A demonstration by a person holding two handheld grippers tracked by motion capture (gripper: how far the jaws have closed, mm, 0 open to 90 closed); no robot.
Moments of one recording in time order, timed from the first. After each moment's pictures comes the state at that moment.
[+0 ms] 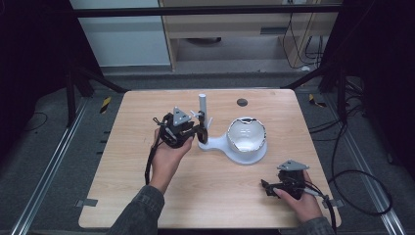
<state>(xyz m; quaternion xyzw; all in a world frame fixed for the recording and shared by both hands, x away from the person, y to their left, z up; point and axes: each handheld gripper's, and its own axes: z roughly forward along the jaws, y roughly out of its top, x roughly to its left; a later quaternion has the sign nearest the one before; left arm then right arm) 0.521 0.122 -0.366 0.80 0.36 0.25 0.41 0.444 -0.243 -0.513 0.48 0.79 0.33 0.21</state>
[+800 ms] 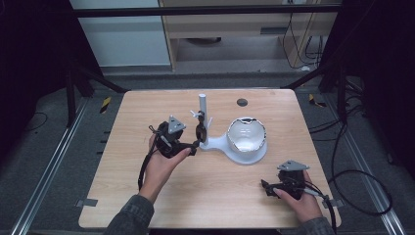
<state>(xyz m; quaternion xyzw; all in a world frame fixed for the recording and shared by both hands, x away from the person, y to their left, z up) 0.513 0.140 -0.394 0.81 0.37 0.23 0.39 0.443 -0.243 -0.513 0.48 0.79 0.33 0.21</state>
